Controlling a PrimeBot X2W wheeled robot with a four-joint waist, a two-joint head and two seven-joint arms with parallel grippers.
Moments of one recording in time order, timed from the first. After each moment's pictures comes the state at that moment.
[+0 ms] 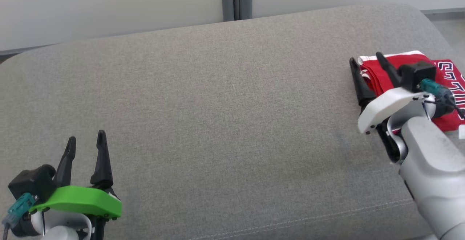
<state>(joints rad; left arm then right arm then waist) -0.14 0.55 -0.48 -0.04 -0.91 0.37 -0.26 -0.69 -0.33 0.39 0.74 0.46 0.13 -0.26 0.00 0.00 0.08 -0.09</state>
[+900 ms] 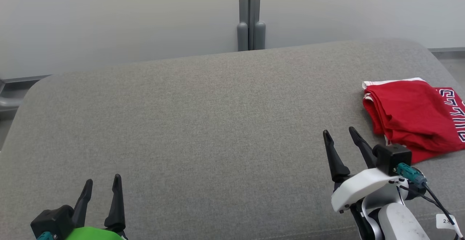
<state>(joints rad) 0.06 0.51 -0.46 -0.02 -0.83 0.31 -0.26 -0.13 -0.05 0.10 0.19 0.20 0.13 -0.09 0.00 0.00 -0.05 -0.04</state>
